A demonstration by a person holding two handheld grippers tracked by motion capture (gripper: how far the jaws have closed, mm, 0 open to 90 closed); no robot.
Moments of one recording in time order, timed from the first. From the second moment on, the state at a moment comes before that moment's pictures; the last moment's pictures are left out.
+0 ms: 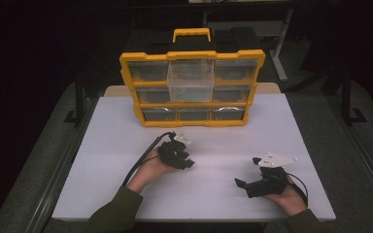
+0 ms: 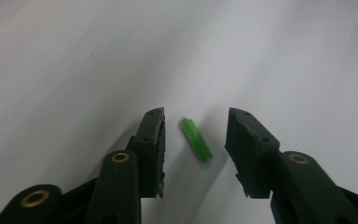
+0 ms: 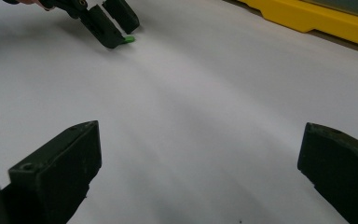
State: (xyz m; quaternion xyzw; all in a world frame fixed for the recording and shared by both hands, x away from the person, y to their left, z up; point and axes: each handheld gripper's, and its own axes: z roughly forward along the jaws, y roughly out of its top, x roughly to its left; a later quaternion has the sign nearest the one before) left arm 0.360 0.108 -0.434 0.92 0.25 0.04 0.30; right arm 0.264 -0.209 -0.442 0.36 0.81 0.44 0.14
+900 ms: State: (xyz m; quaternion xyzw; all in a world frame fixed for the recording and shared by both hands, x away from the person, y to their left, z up) left arm 0.363 0.112 -0.435 0.92 0.25 0.06 0.29; right arm 0.264 -0.209 -0.441 0.36 0.81 0.44 0.14
